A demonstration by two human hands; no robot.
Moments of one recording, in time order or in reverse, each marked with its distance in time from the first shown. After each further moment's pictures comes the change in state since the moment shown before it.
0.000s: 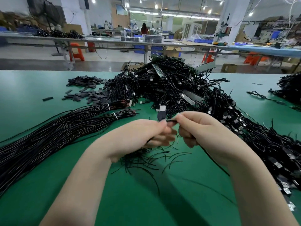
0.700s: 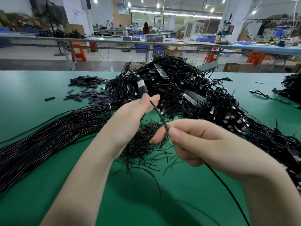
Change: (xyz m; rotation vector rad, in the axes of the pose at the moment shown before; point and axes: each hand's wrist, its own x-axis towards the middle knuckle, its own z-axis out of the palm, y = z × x) left_hand -0.004 0.011 -0.005 -0.132 0.390 0.177; right_hand -0.022 -0.021 0.007 0.044 -0.406 -0.140
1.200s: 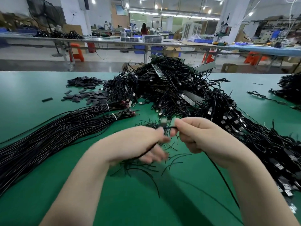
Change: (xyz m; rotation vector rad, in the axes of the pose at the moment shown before) left_hand 0.001 -0.009 0.007 0.274 -0.519 -0.284; right_hand 0.014 0.035 -0.024 -0.028 0.319 0.174
